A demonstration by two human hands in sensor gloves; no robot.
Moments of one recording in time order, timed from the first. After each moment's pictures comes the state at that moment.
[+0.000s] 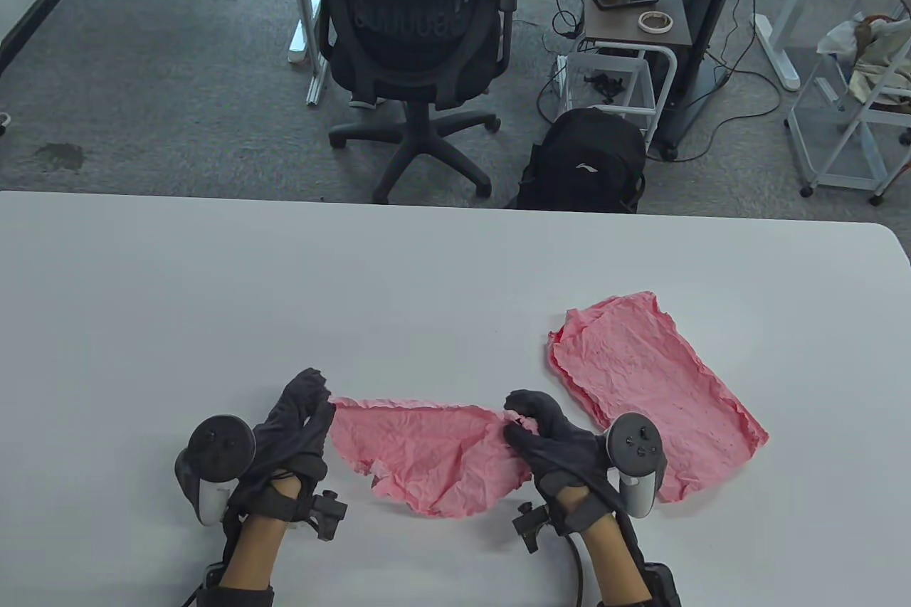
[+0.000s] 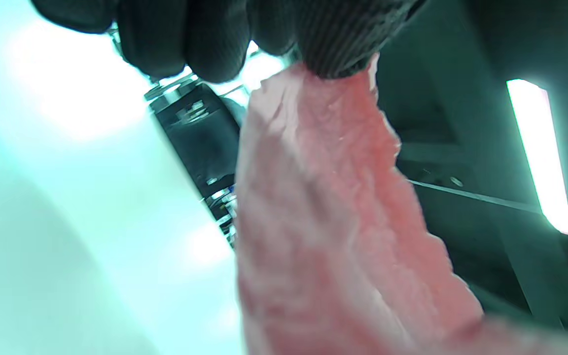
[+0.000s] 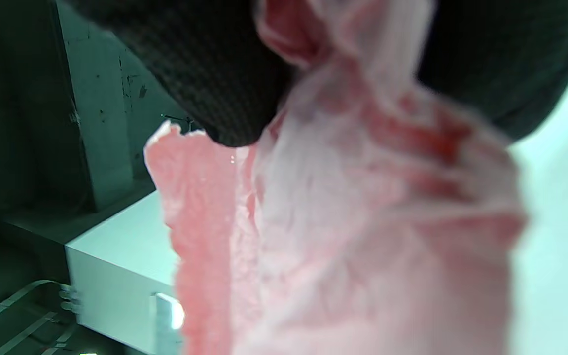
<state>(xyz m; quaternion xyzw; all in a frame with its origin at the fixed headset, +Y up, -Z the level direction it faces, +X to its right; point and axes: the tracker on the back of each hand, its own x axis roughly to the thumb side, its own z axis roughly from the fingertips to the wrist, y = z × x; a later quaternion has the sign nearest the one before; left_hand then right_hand) -0.241 -0.733 -0.287 0.12 -0.08 0.46 0.88 0.155 -0.761 -0.309 0.09 -0.02 0.79 0.61</state>
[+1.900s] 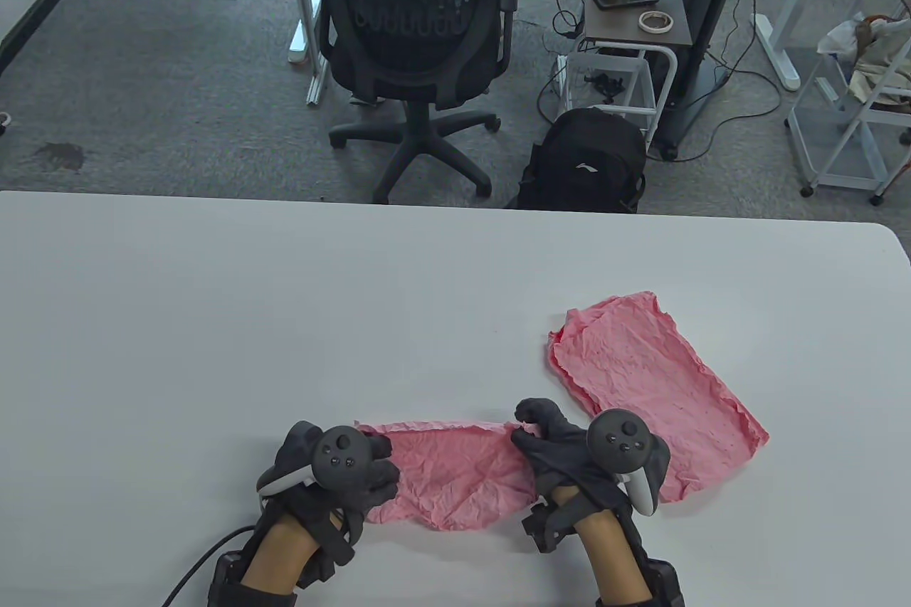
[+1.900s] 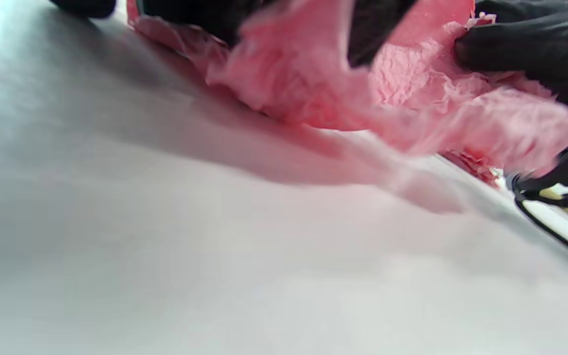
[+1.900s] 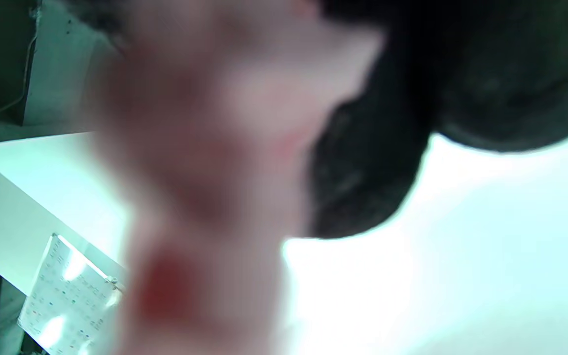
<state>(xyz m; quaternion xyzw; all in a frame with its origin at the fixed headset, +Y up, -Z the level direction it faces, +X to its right) -0.166 -0.769 -0.292 -0.16 -0.28 0.14 0.94 0.163 -0.756 -0.311 0.06 -0.03 0.90 0.44</state>
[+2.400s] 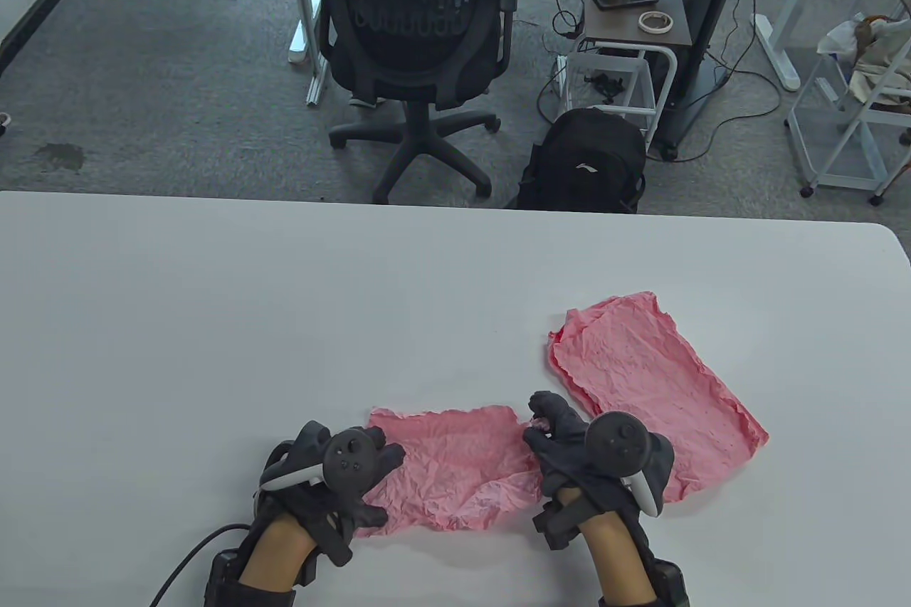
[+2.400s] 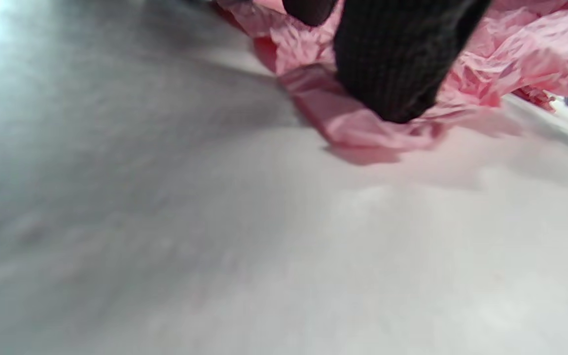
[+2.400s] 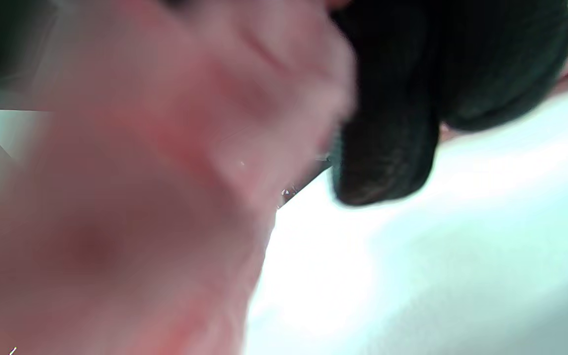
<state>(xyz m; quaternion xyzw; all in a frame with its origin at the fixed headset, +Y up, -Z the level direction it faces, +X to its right) -0.171 -0.781 -0.293 -0.27 -0.26 0.08 0.93 0.168 -0.746 -0.307 0.07 -0.06 0.92 0.38</state>
